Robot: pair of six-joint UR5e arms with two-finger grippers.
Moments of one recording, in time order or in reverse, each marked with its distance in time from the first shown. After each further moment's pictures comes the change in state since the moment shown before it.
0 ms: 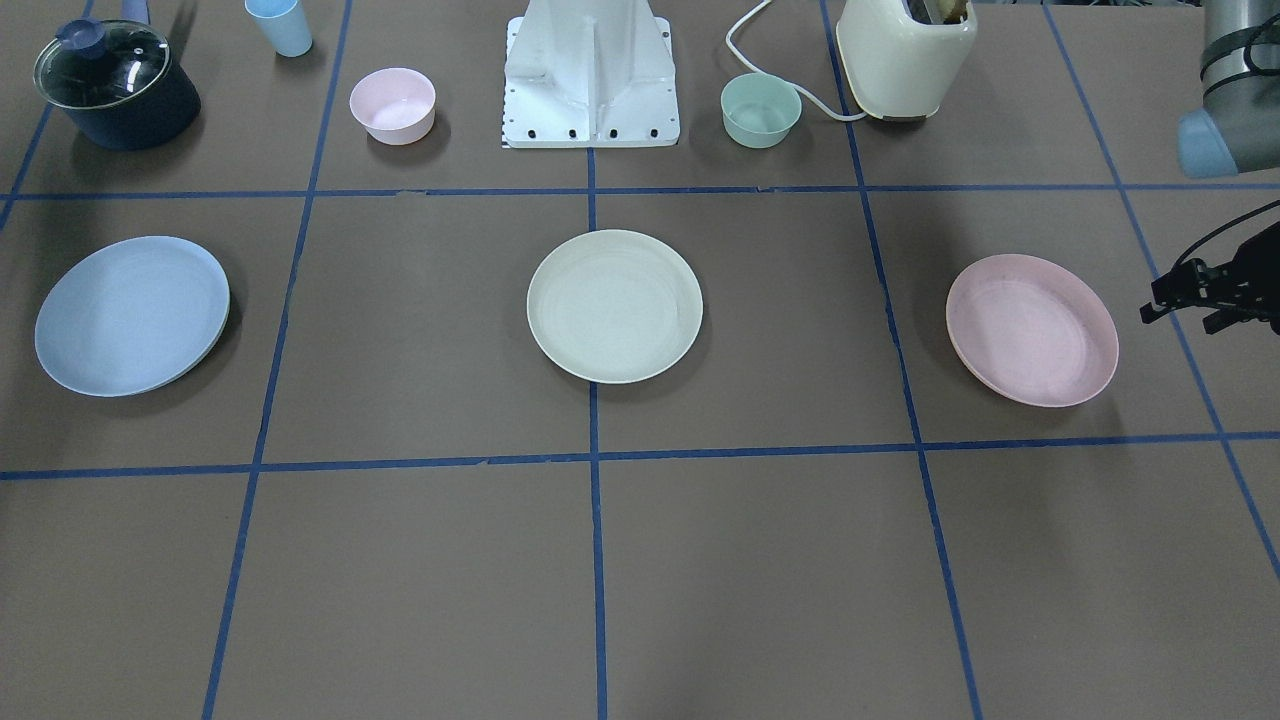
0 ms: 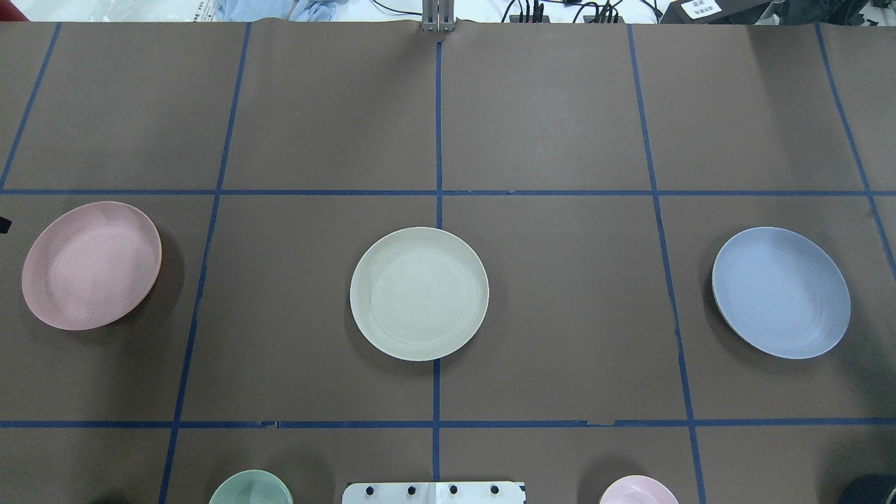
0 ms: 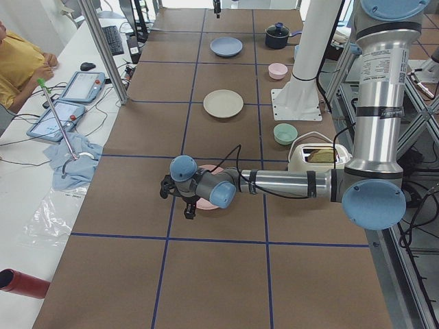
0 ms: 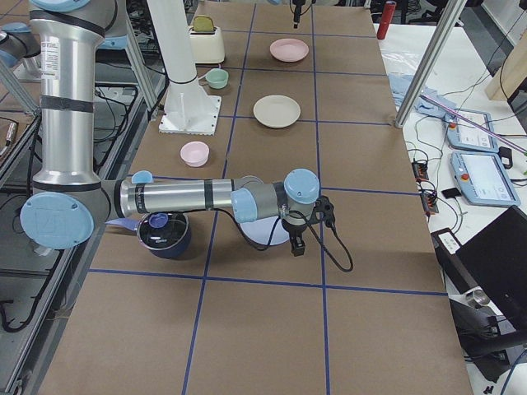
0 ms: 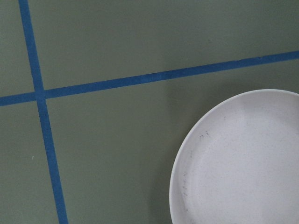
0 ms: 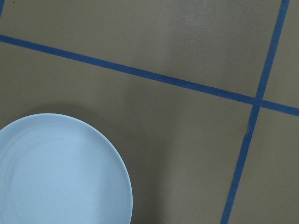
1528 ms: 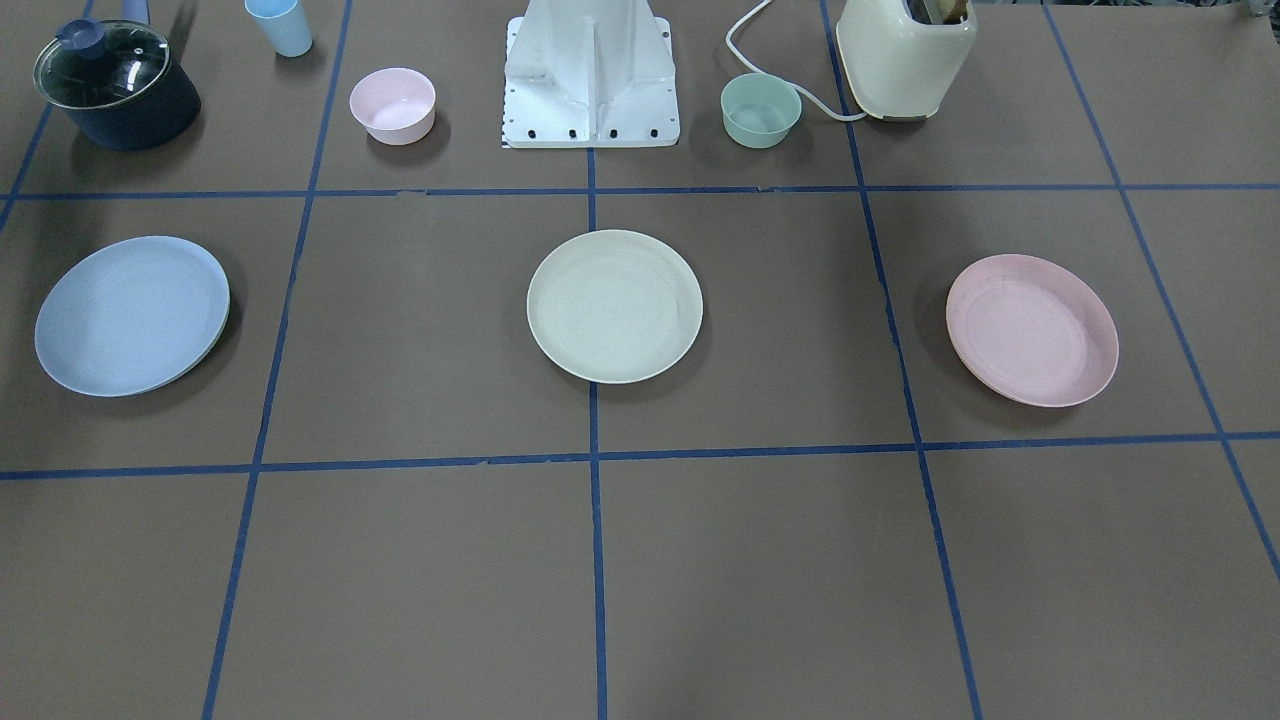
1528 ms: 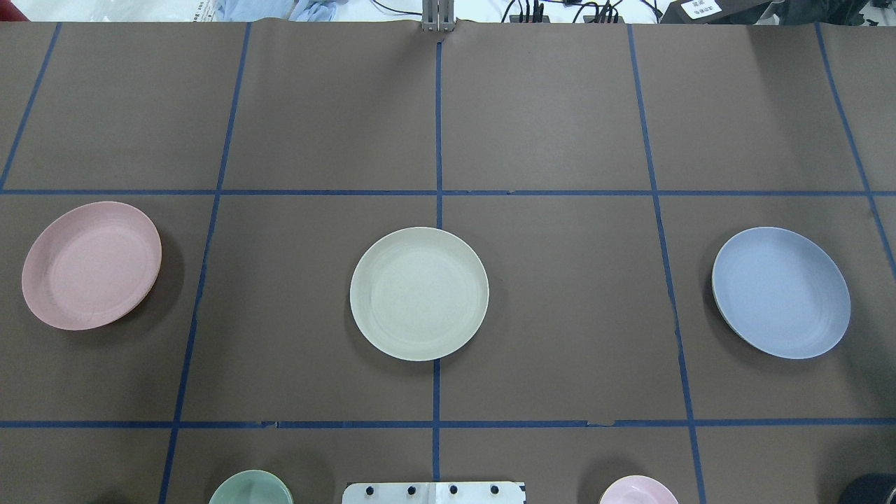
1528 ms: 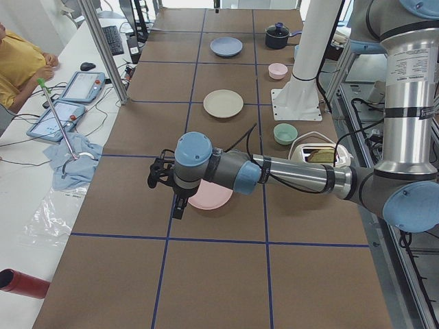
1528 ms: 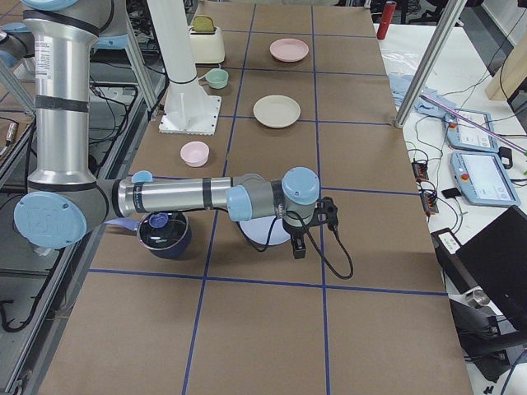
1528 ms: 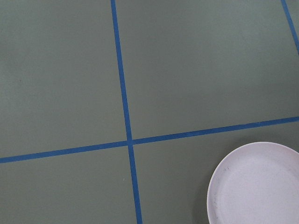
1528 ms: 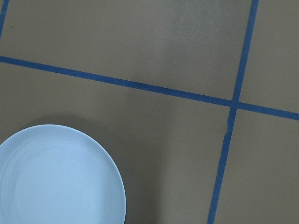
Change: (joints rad) left arm -0.329 0.065 -0.257 0.233 0.006 0.266; right arm 0.053 0.001 0.020 -0.031 0.008 -0.003
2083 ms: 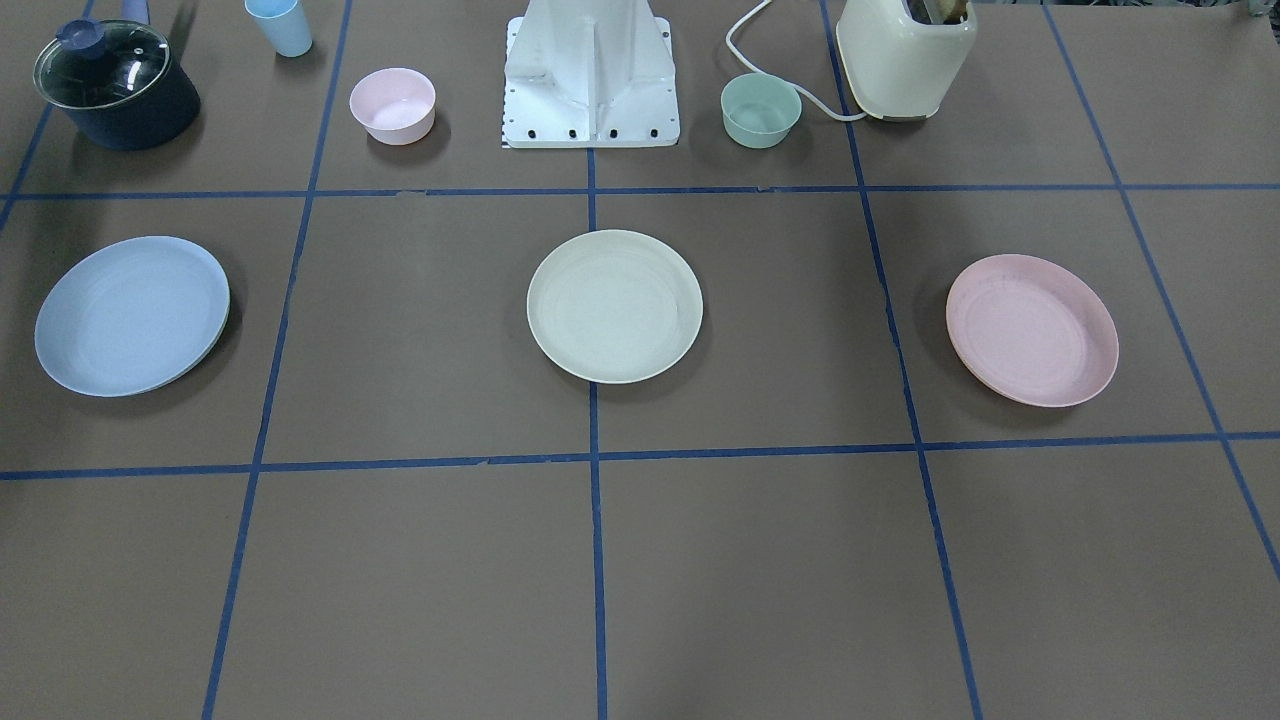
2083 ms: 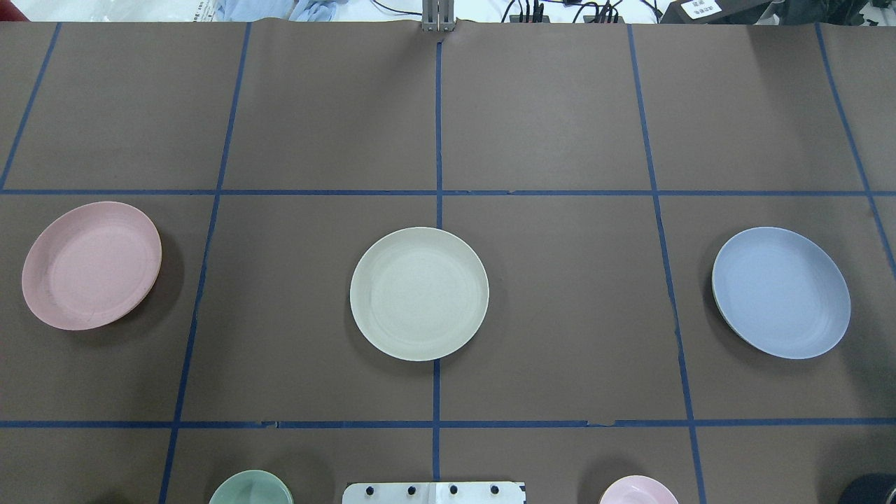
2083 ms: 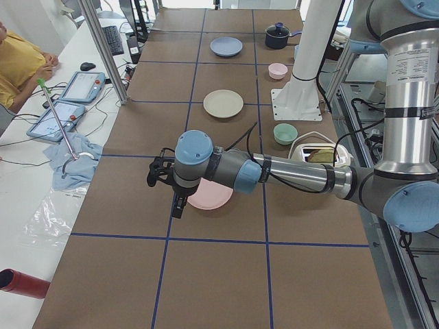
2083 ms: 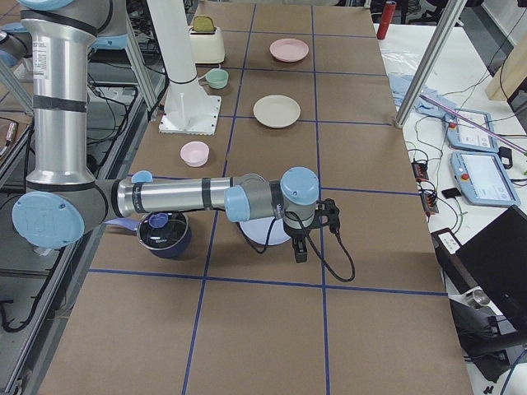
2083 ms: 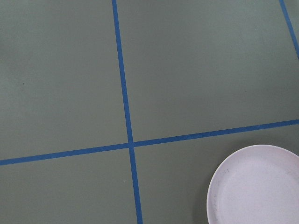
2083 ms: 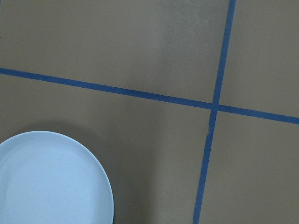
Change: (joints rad) left arm -0.023 -0.001 -0.007 -0.001 0.001 0.003; right arm 0.045 0.001 0.004 -0.028 -0.005 -0.003
